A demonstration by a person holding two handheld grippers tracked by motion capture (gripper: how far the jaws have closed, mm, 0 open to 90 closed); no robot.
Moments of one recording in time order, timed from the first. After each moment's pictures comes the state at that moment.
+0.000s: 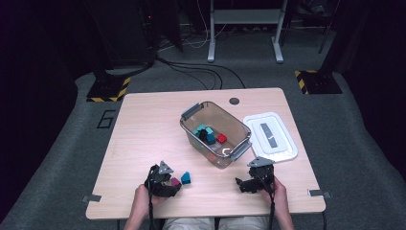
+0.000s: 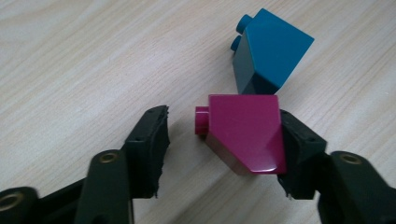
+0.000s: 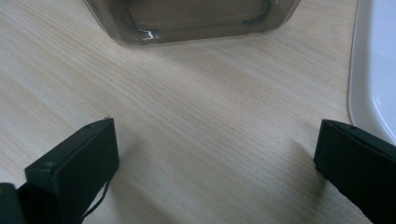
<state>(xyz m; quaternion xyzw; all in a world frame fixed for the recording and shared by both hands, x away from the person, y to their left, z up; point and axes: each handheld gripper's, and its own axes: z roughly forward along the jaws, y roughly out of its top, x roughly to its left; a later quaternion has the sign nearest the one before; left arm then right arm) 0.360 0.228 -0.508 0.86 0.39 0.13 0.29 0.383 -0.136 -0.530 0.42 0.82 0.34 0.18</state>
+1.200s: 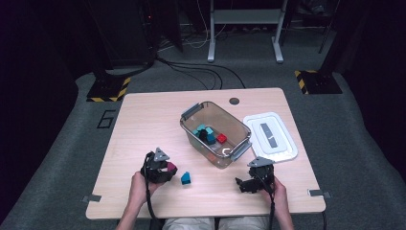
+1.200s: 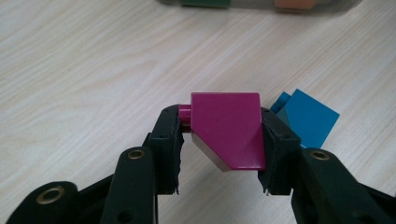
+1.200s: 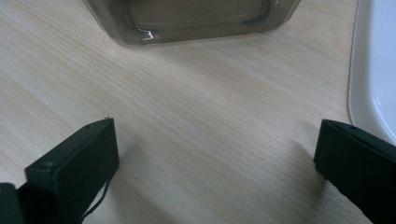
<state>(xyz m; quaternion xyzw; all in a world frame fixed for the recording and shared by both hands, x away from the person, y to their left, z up) 0.389 0.237 -0.473 0.85 0.39 0.16 0.31 0.383 -0.136 -0.530 0.42 0.82 0.34 0.18</state>
